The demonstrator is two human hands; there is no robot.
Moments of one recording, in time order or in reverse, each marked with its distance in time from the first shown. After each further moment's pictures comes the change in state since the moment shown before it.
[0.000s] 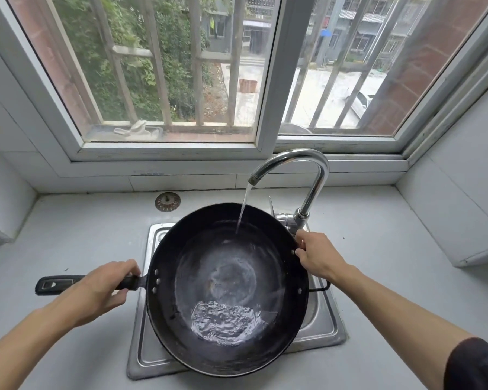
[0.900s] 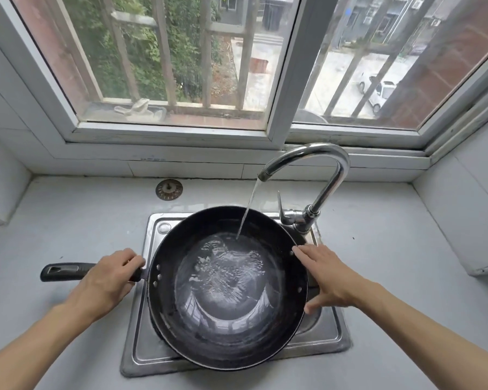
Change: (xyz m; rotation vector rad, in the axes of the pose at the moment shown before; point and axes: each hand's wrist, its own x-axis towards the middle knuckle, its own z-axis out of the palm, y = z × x) left_hand 0.027 -0.015 0.042 0.205 0.125 -0.009; right_hand -0.004 0.045 0.022 -0.469 -0.413 -0.348
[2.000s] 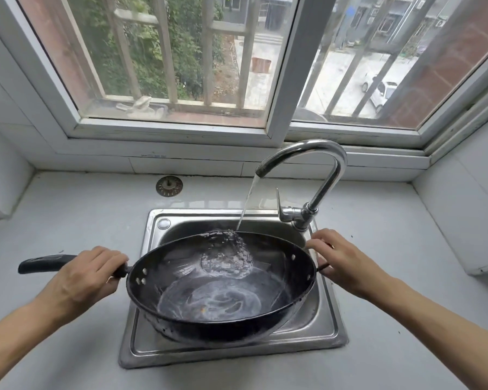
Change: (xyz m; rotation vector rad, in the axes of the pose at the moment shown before) left_hand -0.025 -0.006 -0.024 0.174 0.362 0.304; right_hand -0.040 -0.010 -0.049 0.080 0.617 -0.225
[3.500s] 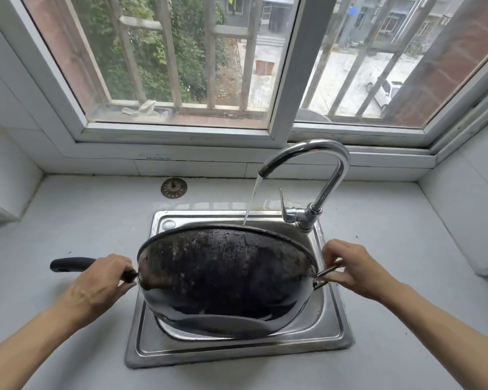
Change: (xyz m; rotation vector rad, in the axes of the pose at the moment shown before) left_hand 0.007 0.025 -0.010 -0.272 -0.081 -0.274; right_hand -0.022 0.036 0.030 0.444 -0.016 0.198
